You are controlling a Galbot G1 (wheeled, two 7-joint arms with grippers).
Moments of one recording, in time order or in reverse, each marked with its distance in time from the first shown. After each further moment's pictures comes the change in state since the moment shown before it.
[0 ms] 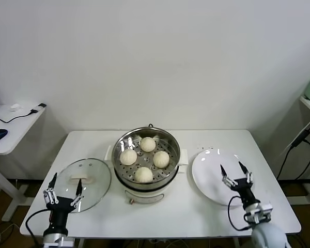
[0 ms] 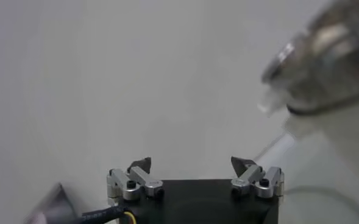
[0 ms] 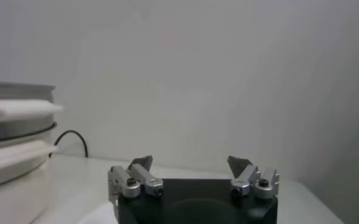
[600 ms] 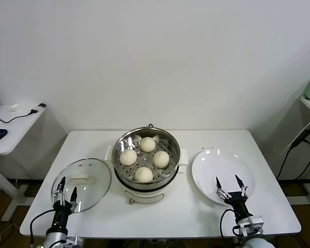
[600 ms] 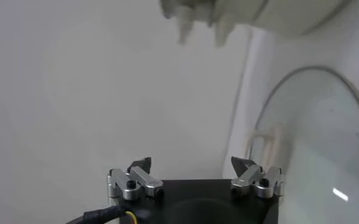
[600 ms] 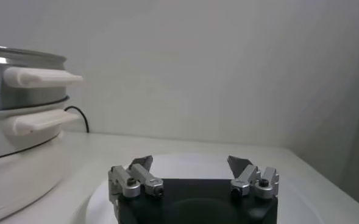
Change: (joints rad) left arm -0.125 0.074 0.016 0.285 0.478 0.078 -0.122; right arm -0.086 0.058 -0.030 0.093 -0.096 -0.078 0.132
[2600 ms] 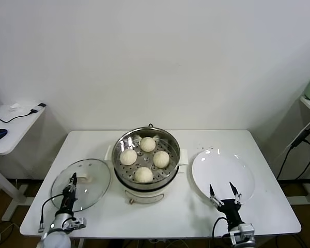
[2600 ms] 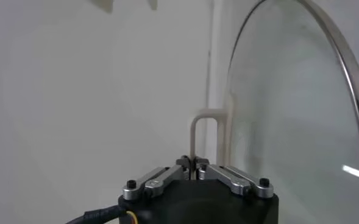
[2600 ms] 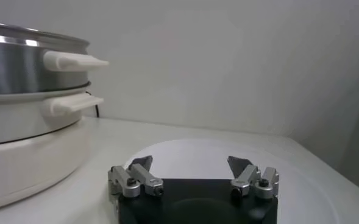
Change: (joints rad) left arm -0.259 0.040 0.052 0.307 0.096 0.022 -0.007; right arm -0.069 0.076 -0.004 0.067 -0.110 -0.051 0.041
